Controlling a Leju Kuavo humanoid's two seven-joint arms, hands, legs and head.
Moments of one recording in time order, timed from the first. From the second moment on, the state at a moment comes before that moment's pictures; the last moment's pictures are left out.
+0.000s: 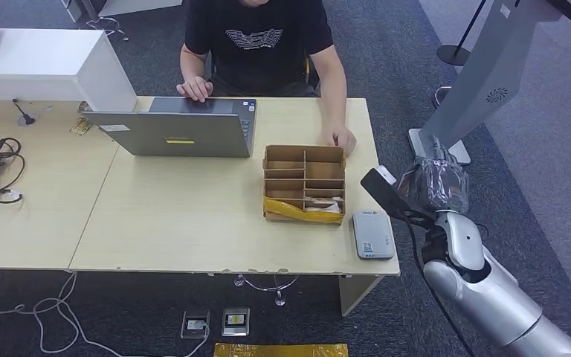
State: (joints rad) left arm -0.12 0.08 -1.33 -0.23 0.98 0.27 0.07; right arm -0.46 -0.55 0.86 -1.37 0.62 -0.21 0.57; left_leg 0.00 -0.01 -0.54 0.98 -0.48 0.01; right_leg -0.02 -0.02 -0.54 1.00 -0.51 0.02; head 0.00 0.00
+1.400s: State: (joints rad) left arm -0.12 0.07 -1.34 -0.23 0.97 0.27 0.10; right arm -0.47 -0.32 0.89 -0.93 0.54 -0.27 0.45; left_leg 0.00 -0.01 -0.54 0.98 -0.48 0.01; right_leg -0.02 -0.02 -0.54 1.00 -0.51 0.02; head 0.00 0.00
